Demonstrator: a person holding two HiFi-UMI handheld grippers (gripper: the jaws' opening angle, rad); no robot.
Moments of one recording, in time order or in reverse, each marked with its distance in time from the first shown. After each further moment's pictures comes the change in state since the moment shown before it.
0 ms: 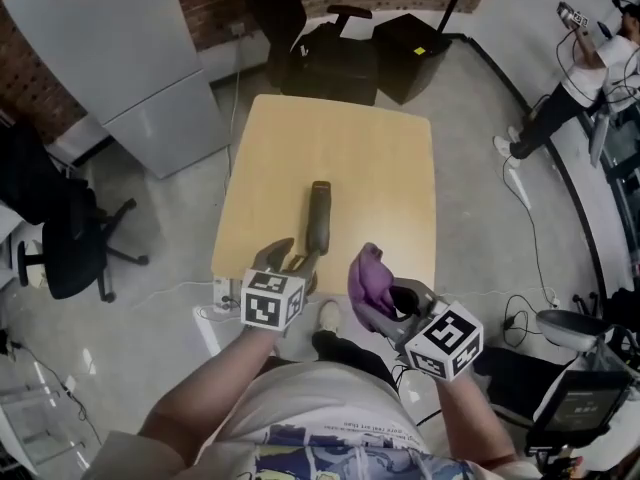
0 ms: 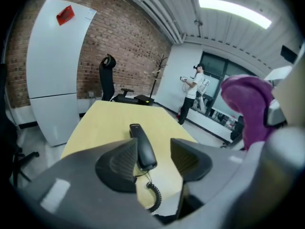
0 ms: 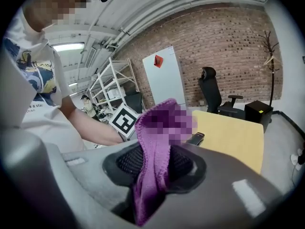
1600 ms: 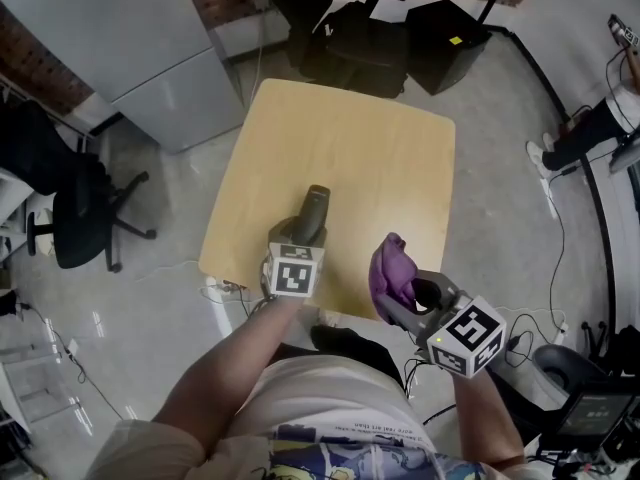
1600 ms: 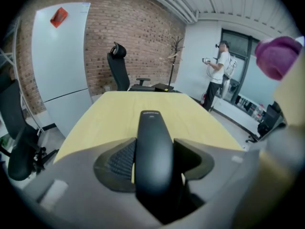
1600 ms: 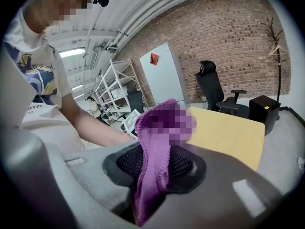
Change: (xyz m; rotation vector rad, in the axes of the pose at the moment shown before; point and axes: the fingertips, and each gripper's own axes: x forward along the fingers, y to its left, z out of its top) left arm 0.098 0.033 -0.015 -0.016 0.131 0.246; right arm -0.015 -0.083 -0.009 0.007 0.029 0.094
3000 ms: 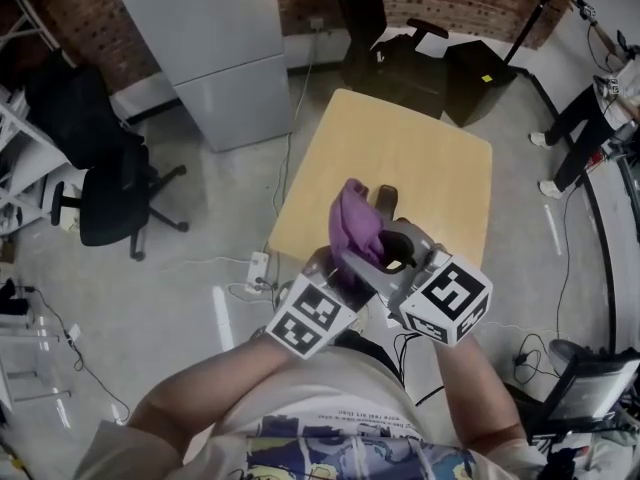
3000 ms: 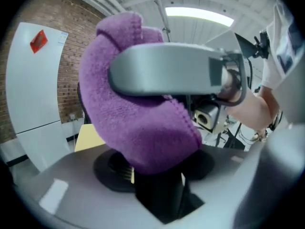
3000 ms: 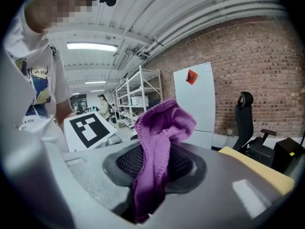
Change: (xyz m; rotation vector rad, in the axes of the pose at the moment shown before) left arm -0.221 -0.046 0.018 0.293 -0.234 -0.426; right arm 0.116 0.155 0.141 -0.306 -0.177 0.121
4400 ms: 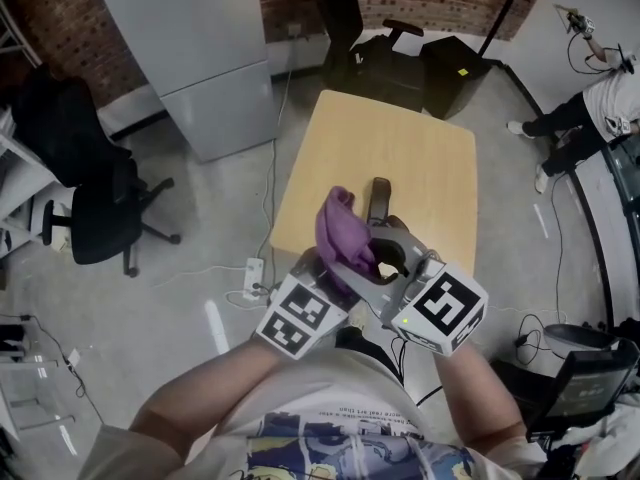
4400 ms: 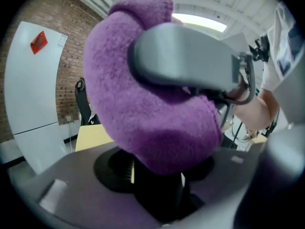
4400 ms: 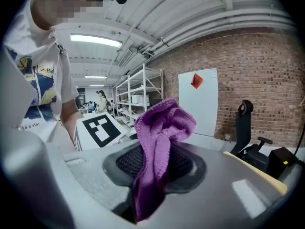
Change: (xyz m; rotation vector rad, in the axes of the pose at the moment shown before) left arm -0.038 -0.007 -0.004 0.025 -0.032 -0.061; right arm 0.004 0.050 0.021 -0.070 0.009 -0.046
